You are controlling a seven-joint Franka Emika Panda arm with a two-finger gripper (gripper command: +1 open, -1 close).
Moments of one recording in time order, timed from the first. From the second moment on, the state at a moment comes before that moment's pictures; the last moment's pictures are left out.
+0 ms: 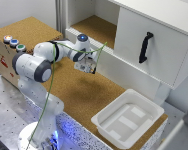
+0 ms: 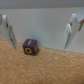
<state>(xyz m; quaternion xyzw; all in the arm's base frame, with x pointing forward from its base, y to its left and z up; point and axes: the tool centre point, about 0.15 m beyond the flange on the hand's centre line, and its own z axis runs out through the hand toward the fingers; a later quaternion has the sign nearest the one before) 0.470 0.120 0.303 -0.96 -0.19 -0.19 0.06</state>
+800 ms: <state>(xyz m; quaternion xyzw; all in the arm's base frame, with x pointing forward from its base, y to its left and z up) 0.525 0.184 0.254 -0.97 -0.08 -0.20 0.08</state>
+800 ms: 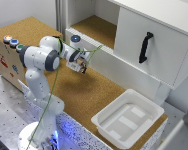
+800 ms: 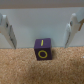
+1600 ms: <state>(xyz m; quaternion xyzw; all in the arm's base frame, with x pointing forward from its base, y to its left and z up) 0.551 0.193 0.215 -0.98 -0.08 -0.16 0.08</state>
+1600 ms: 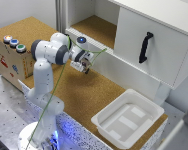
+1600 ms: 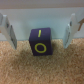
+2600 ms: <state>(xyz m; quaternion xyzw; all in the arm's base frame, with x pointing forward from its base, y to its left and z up) 0.559 0.190 0.254 -0.98 -0.10 -0.19 0.04</state>
